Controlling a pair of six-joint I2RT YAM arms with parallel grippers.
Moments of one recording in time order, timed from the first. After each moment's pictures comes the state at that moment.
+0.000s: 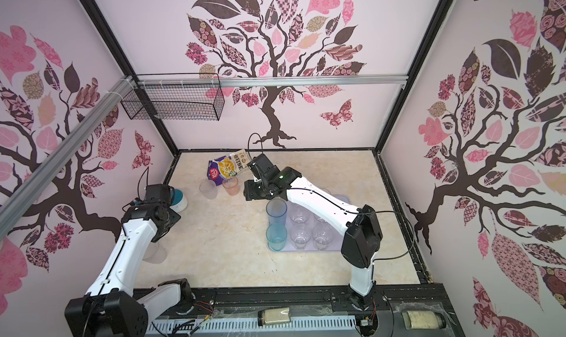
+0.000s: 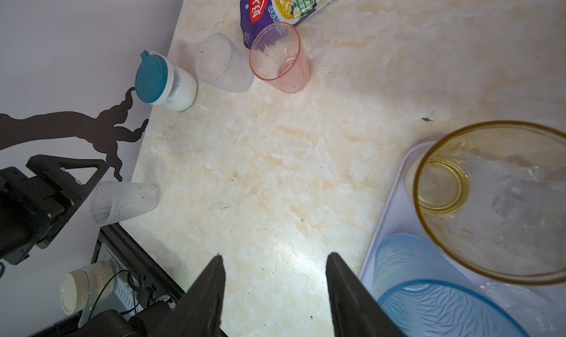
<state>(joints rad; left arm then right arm) 0.17 1.13 0.92 -1.00 -0.43 -0.77 0.84 1.83 1.75 -0.75 -0.09 0.61</state>
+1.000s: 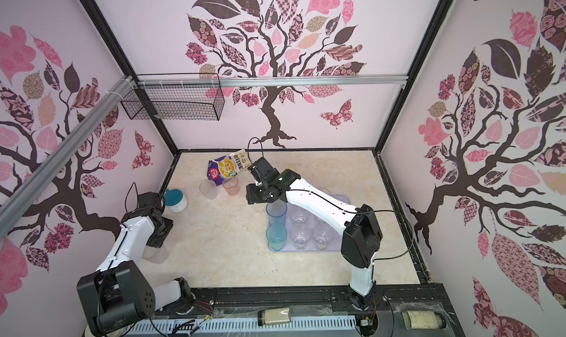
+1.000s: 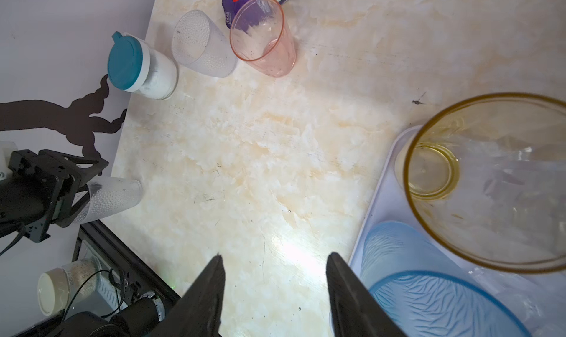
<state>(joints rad) 0.35 1.23 0.82 -0.86 -0.32 -0.93 0.84 1.83 1.71 -0.76 -0.07 0.60</state>
